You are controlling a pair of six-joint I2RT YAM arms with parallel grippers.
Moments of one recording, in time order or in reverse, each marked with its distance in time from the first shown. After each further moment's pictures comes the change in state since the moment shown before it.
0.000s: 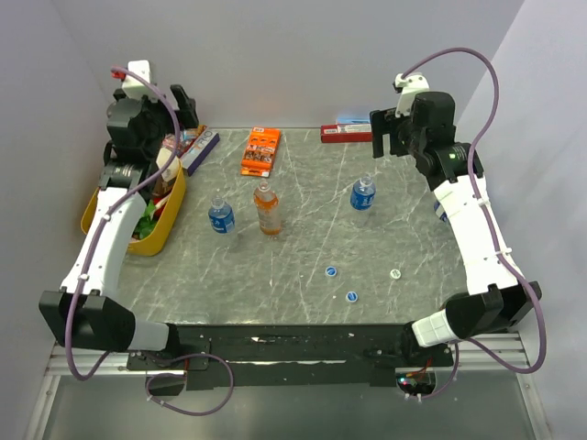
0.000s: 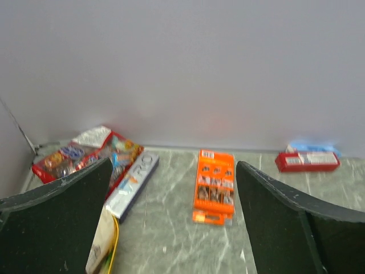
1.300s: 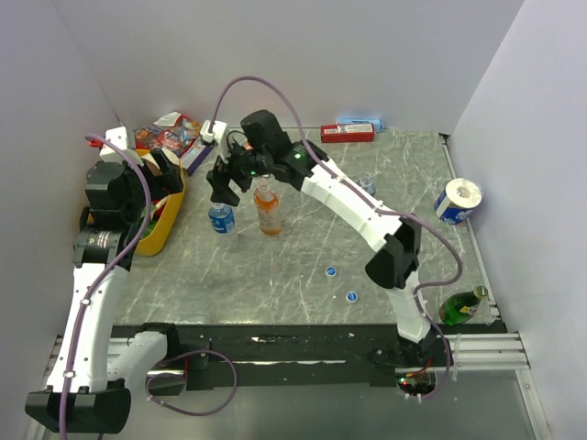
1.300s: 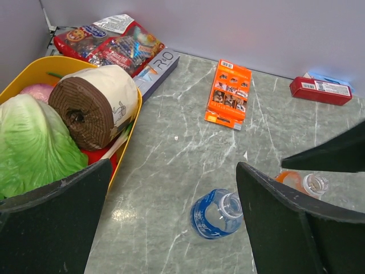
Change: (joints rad) left arm 0.068 -0.473 -0.364 -0.376 0.007 -0.110; right arm 0.635 0.641 0.567 -0.003 -0.560 -0.180
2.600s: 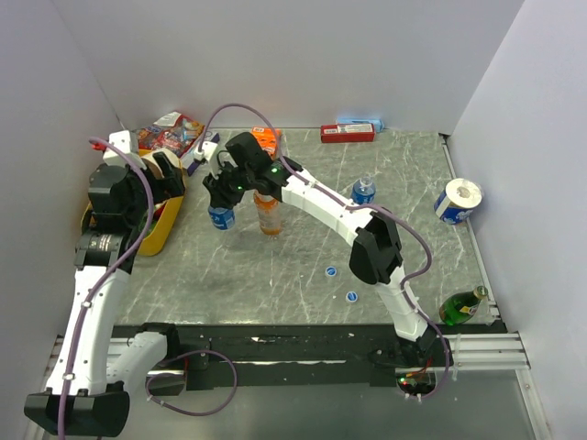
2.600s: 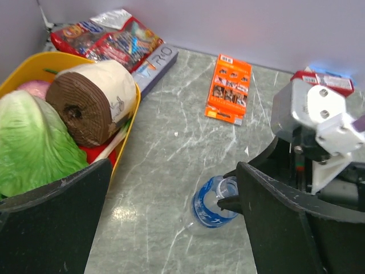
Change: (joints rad) left arm -0.016 -0.017 -0.024 0.003 -0.010 0.002; right arm 0.025 0.156 -0.070 0.132 0.090 0.057
